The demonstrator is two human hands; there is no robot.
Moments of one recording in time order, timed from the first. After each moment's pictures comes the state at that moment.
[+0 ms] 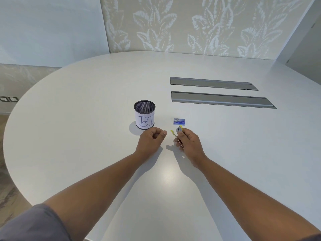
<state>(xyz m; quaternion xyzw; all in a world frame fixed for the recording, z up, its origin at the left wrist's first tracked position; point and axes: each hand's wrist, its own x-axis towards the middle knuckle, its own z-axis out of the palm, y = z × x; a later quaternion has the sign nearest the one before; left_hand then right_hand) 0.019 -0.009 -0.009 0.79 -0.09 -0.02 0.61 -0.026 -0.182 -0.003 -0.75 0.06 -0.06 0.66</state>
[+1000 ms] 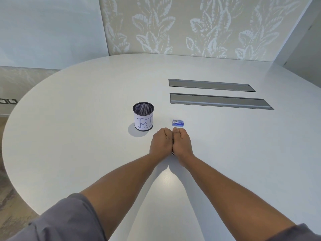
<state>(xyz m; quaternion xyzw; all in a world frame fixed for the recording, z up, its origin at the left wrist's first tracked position) 0.014 -0.062 0.002 0.85 -0.04 0.00 0.53 -0.007 -0.149 -0.007 -0.77 0.17 -0.10 0.61</state>
